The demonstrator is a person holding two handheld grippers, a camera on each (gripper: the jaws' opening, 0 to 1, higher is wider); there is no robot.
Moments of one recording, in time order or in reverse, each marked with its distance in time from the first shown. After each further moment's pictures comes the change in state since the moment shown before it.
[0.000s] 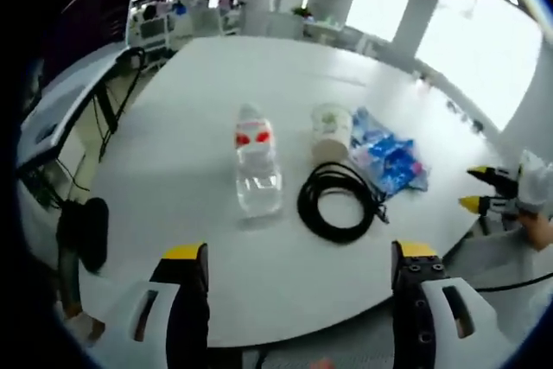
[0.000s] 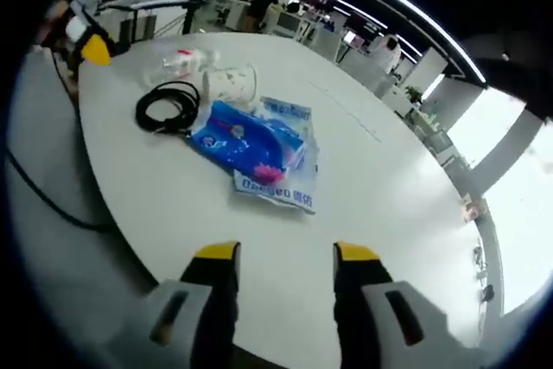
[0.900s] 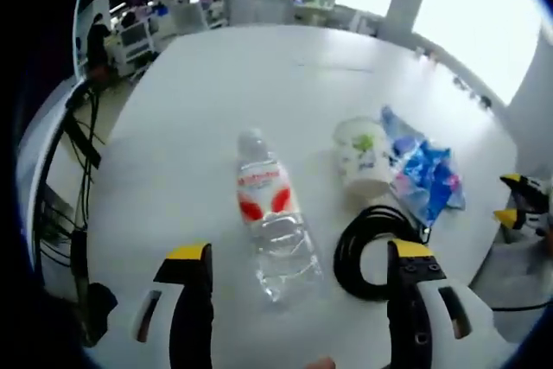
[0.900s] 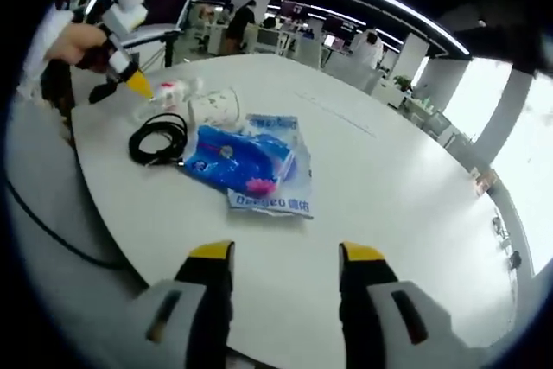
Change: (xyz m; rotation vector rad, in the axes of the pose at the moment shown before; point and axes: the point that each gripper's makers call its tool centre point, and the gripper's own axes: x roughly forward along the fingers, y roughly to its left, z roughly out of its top) left arm 0.066 0.017 0.061 0.128 0.104 0.017; right arm 0.003 -0.009 0.004 0.199 -0.071 0.028
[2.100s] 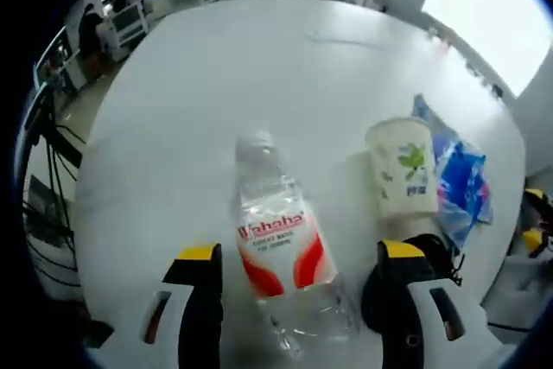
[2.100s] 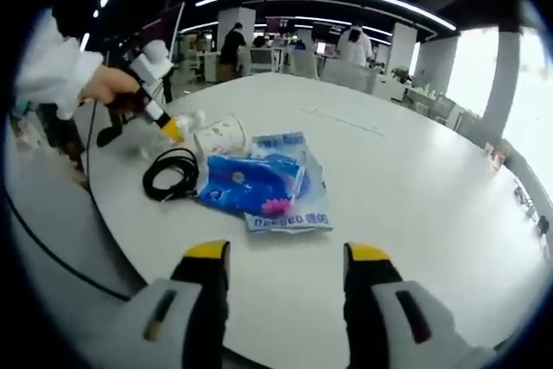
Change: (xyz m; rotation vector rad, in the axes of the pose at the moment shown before) left arm 0.051 0.013 0.010 -0.004 0.160 0.012; right arm 0.001 0.014 0.014 0.163 -0.084 0.094
